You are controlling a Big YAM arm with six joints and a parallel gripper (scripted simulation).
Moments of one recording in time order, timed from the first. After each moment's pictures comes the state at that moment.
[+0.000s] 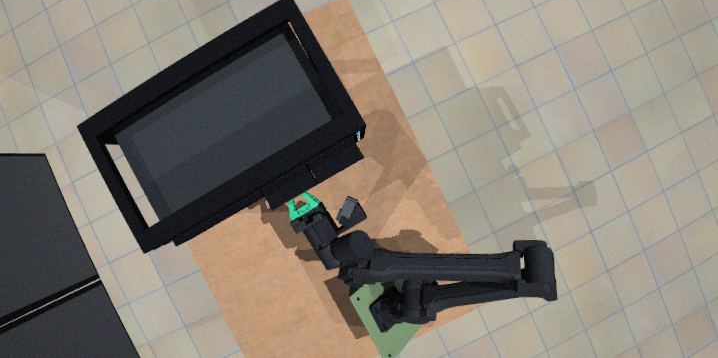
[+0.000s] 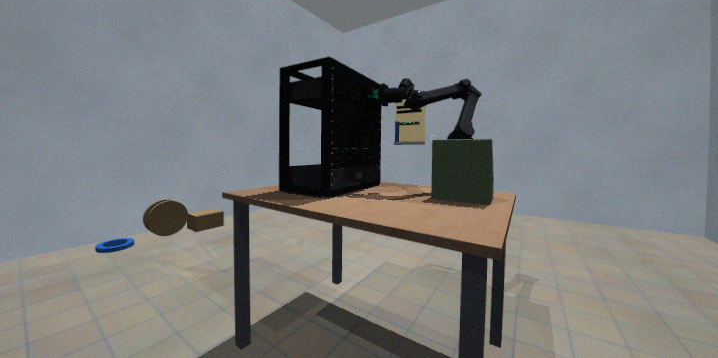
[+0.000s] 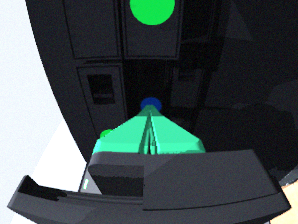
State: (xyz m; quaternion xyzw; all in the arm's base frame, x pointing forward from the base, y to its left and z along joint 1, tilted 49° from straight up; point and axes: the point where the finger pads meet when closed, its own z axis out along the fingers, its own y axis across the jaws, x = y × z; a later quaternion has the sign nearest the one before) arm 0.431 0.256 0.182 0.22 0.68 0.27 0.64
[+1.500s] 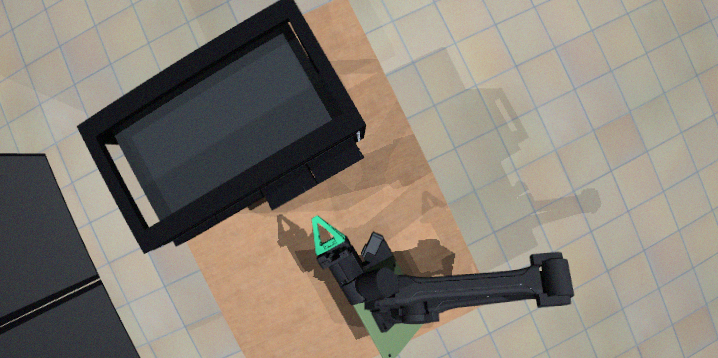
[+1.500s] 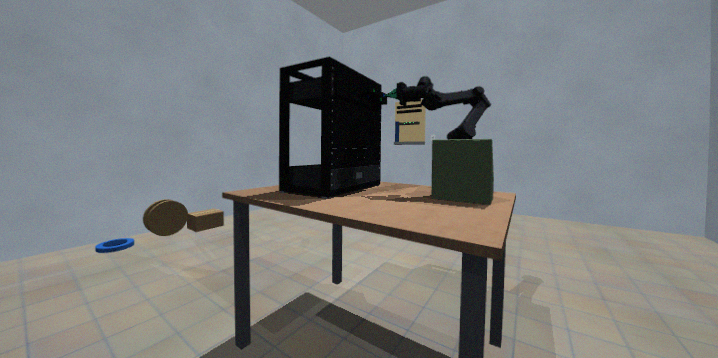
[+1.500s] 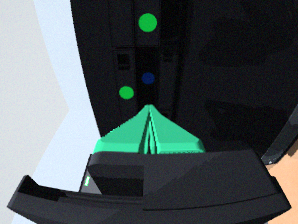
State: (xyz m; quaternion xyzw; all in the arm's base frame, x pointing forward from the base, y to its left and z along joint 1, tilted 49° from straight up) arm 0.340 0.240 0.190 0.23 0.68 0.27 0.65
